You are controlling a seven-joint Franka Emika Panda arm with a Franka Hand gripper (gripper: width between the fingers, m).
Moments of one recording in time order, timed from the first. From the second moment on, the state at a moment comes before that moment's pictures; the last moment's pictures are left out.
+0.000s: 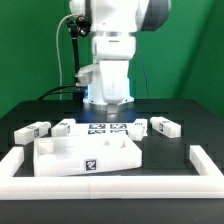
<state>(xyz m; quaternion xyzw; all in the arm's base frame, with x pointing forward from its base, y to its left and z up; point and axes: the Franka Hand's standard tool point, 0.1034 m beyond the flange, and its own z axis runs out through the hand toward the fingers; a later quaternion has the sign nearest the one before) 0.490 -0.056 0.081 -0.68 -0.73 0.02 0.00</state>
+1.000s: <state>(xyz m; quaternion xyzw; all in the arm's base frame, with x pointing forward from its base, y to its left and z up) 0.439 -0.113 0.009 -0.67 -0.74 0.04 0.06</state>
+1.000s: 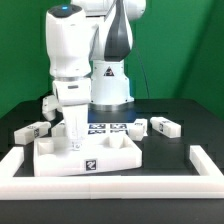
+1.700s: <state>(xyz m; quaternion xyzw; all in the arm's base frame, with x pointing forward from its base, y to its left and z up) 0.456 -0.119 0.014 -0.67 -0.74 0.02 0.03</state>
